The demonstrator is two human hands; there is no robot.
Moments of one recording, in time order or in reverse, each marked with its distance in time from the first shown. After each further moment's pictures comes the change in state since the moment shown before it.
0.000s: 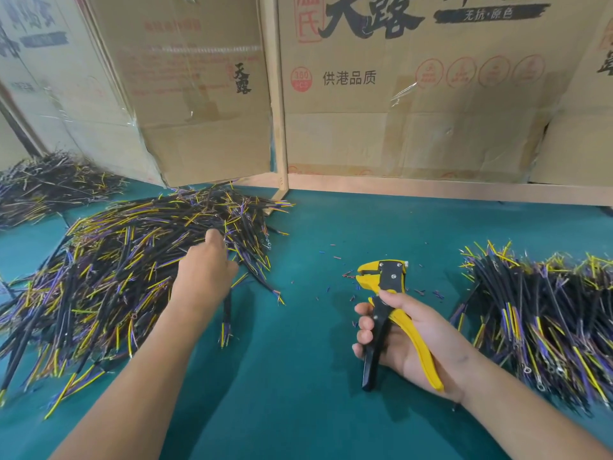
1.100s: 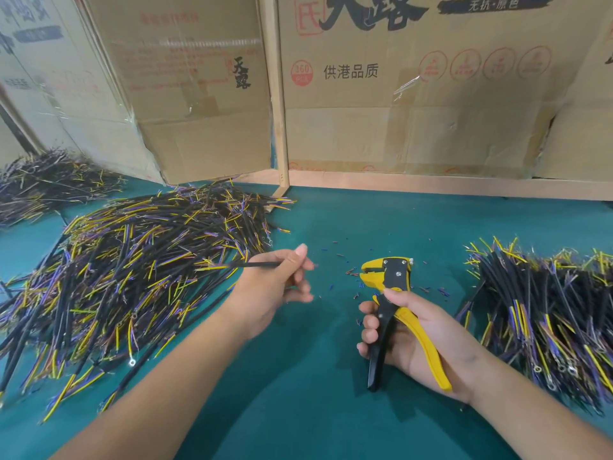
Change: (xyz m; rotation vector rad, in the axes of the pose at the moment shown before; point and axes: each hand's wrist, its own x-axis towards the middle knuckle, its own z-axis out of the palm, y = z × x) left_hand -0.043 0.066 0.019 -1.338 -0.530 -0.119; right_hand -0.009 -0.001 0.011 -0.027 0.029 -0.041
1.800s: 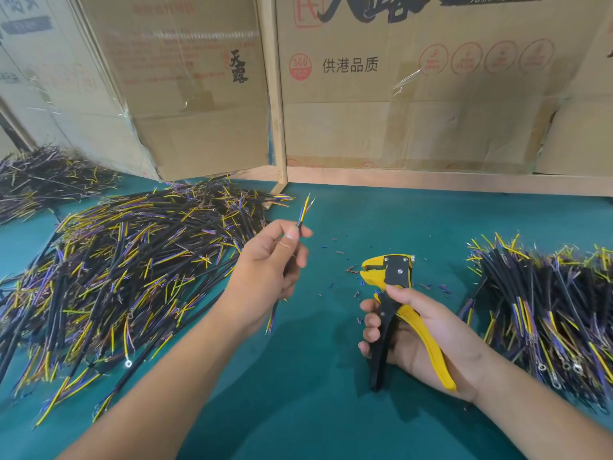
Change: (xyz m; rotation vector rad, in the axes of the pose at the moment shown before) left_hand -0.012 0.021 0.007 0.056 -0.055 0.235; right_hand 0.013 0.003 -0.016 0.001 -0.042 0.031
